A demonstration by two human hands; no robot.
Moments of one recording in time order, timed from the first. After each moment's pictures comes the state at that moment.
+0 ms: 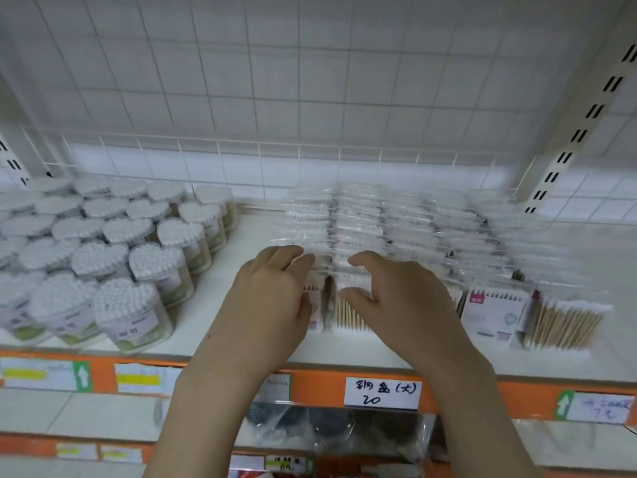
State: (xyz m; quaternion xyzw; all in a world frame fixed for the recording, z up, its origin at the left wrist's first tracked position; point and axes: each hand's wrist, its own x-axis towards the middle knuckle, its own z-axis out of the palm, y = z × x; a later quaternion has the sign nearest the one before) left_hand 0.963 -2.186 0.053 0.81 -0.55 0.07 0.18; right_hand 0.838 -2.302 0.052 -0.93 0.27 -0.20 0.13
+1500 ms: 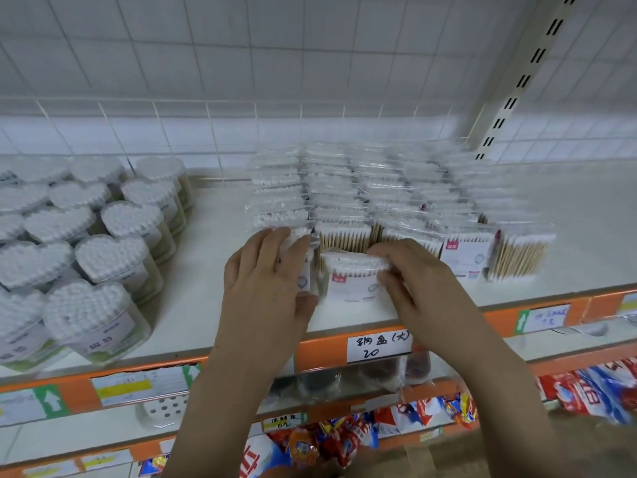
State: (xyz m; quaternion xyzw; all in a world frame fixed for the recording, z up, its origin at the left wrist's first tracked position) left_hand 0.966 -2.180 0.020 0.78 -0.57 0.06 0.24; right_hand 0.802 -2.284 0.032 -0.91 0.31 -0.23 0.17
